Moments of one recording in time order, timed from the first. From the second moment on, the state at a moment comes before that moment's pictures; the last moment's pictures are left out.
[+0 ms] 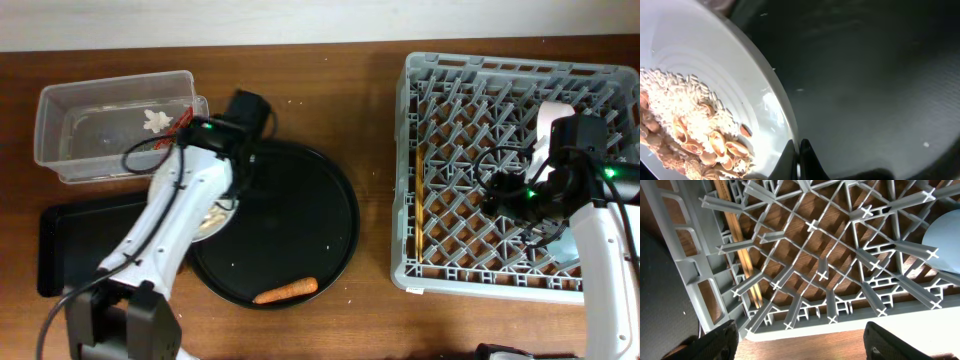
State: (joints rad) left arm -0.32 1.71 1.47 -1.19 -0.16 -0.29; right arm -0.21 1.34 1.28 -1.28 -0.13 0.20
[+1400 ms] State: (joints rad) left arm 0.55 1.71 1.46 -1.32 0.76 0.18; right arm -0.21 1.34 1.28 -1.28 -0.13 0.18
